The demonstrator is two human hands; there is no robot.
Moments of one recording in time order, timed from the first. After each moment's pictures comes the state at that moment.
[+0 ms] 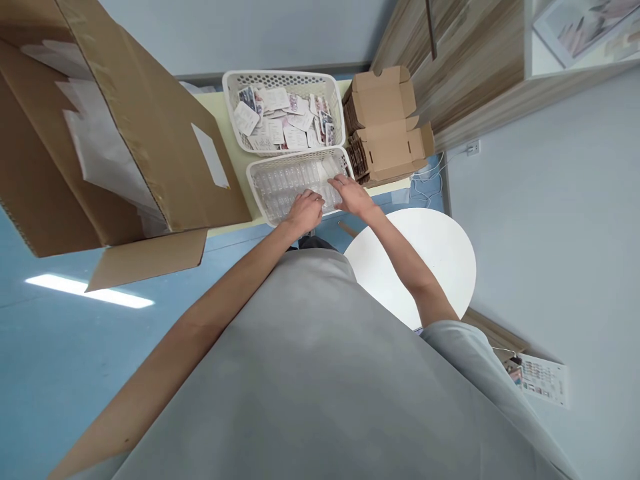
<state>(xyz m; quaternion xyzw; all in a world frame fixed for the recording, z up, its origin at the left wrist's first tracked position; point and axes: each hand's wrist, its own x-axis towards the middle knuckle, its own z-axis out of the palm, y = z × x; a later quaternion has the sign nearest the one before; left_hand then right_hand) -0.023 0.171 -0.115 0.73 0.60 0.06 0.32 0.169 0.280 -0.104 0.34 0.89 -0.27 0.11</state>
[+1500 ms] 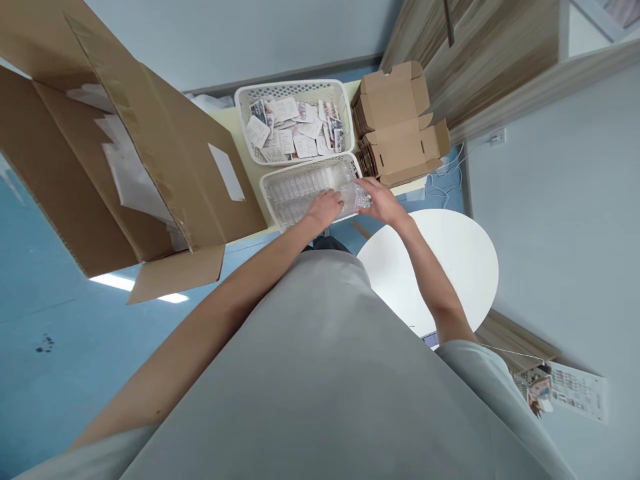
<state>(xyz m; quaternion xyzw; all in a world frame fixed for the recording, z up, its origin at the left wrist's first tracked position) -0.010 0.211 -0.118 0.79 0.53 -0.07 0.31 0.210 0.284 -0.051 0.40 0.83 -0.38 0.02</state>
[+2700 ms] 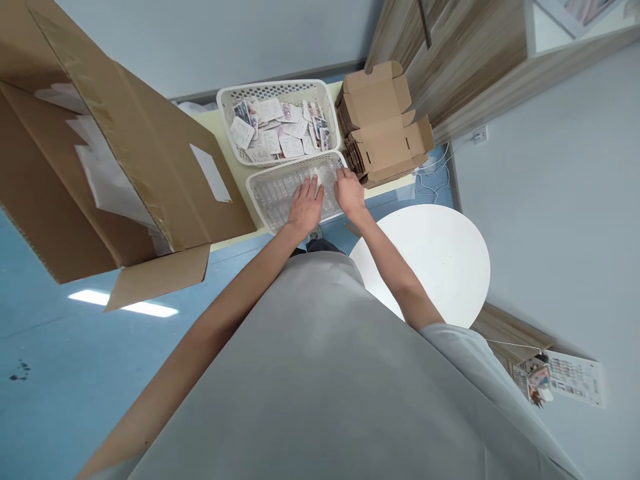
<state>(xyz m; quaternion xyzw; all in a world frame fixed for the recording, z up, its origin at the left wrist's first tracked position) -0.024 0.185 -0.109 0.72 0.64 0.07 0.27 0.132 0.274 -0.101 0.56 0.80 -0.22 0.04</state>
